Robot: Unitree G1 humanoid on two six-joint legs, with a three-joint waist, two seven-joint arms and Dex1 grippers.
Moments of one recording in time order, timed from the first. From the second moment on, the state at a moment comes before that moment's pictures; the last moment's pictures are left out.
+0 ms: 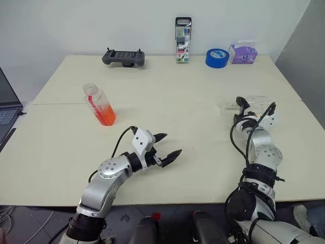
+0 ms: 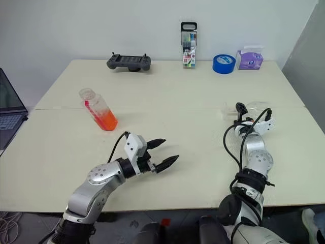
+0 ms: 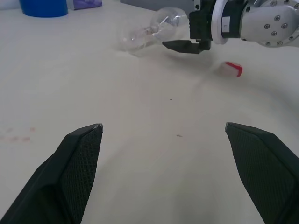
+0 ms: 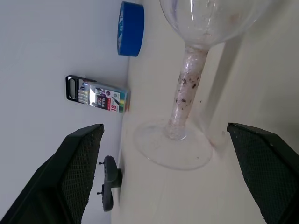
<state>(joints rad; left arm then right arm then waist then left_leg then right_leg) -0.19 0.40 -0.13 -0.31 -0.35 0.41 -0.67 -0.75 0.02 -0.81 0.36 1.03 0.54 -0.21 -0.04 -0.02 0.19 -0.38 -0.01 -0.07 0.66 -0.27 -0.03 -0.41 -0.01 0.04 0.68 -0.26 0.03</state>
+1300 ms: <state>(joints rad) -0.16 0.41 0.02 -0.31 -0.37 0.42 -0.60 -0.79 0.05 0.00 0.59 0.21 -0.15 0.24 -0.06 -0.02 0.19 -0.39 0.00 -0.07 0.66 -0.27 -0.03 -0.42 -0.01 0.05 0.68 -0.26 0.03</state>
